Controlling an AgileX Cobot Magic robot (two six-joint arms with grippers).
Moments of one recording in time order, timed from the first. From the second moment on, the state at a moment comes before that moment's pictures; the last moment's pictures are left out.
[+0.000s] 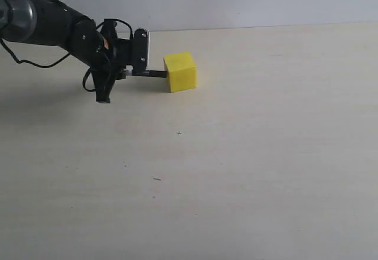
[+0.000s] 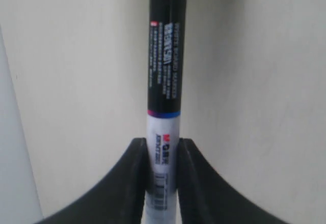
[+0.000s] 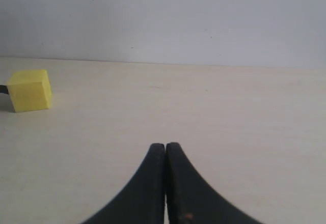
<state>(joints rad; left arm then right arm) -0.40 2.19 -1.45 0.25 0.33 1.09 0.05 0.01 0.00 0.13 0.30 -0.17</state>
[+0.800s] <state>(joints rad) -0.39 2.19 -1.45 0.26 0.27 1.02 0.05 0.01 0.00 0.13 0.30 -0.17</state>
